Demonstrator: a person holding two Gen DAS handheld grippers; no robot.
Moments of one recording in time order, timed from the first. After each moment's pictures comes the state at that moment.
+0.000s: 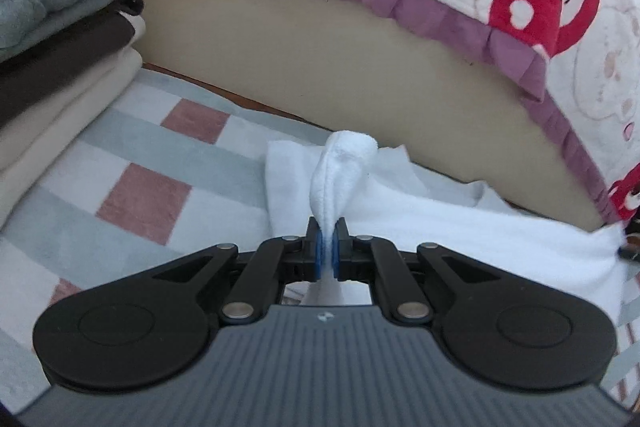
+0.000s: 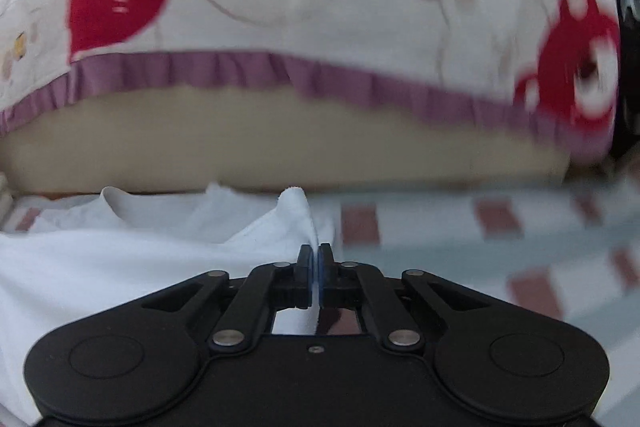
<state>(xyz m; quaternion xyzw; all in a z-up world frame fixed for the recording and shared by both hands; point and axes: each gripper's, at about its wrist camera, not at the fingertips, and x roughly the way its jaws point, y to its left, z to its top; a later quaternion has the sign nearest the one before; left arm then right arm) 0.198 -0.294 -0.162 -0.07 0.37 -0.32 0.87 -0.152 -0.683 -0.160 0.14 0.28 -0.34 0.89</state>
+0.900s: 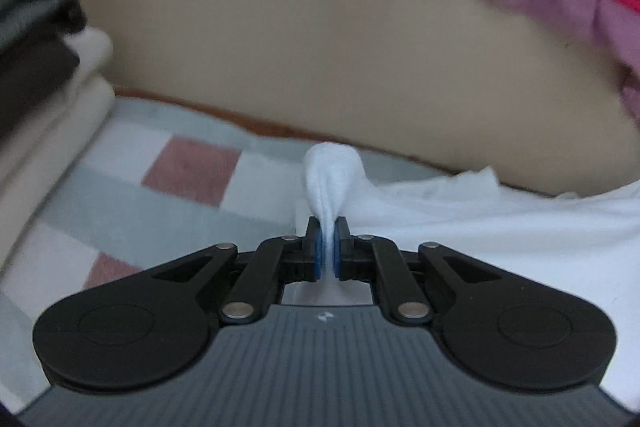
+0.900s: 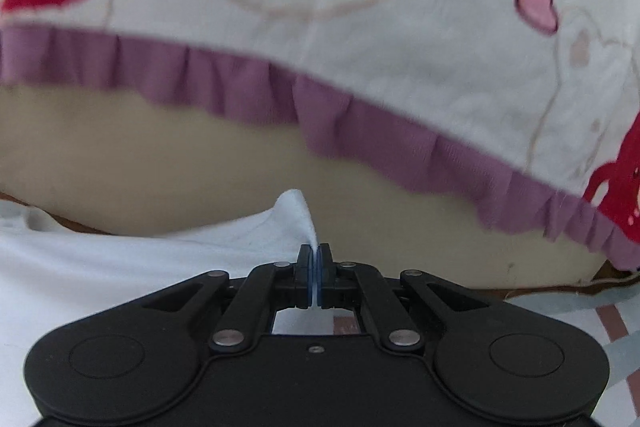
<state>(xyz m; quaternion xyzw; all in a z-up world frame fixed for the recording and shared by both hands) 0.304 -0.368 -0.204 0.00 0.38 -0.27 0.89 -0.032 -0.762 -0.207 0.04 0.29 -0.36 0.89</state>
